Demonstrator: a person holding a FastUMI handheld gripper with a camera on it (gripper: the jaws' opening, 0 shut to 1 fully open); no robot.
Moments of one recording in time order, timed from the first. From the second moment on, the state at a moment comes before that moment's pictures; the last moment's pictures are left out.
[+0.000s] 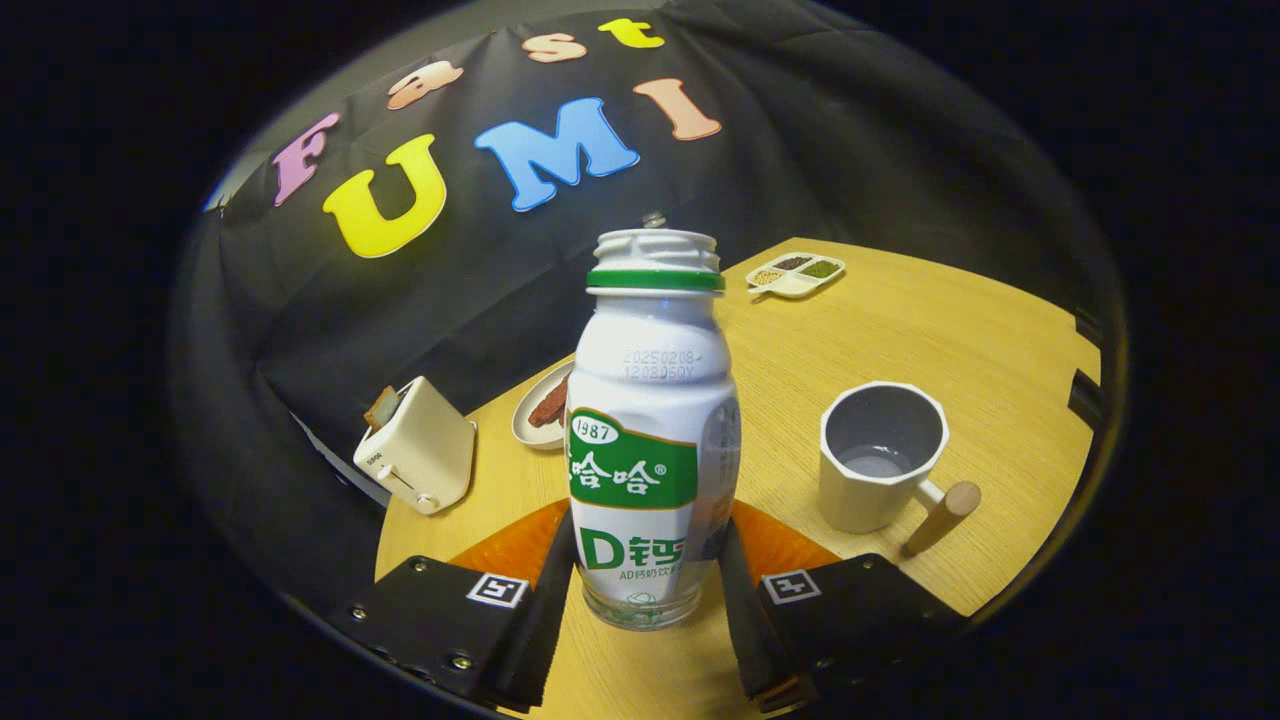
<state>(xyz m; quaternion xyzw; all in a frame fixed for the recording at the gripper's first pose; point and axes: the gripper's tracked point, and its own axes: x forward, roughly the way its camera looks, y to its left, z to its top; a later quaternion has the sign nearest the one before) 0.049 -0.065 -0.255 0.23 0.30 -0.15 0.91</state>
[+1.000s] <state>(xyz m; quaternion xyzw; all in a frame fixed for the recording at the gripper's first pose) 0.120 -0.061 -0.234 0.00 0.24 -0.17 0.95</state>
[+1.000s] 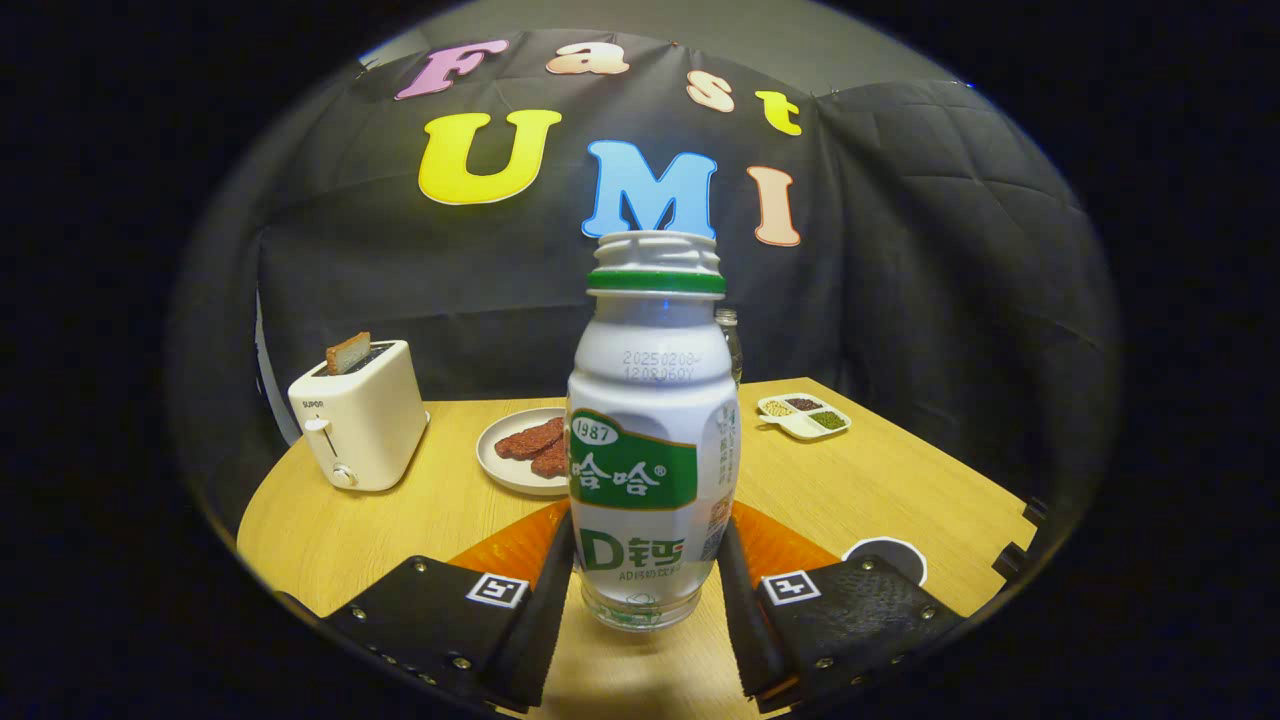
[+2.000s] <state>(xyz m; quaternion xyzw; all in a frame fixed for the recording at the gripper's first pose) 0.216 -0.055 -0.286 -0.01 0.22 -0.15 0.96</state>
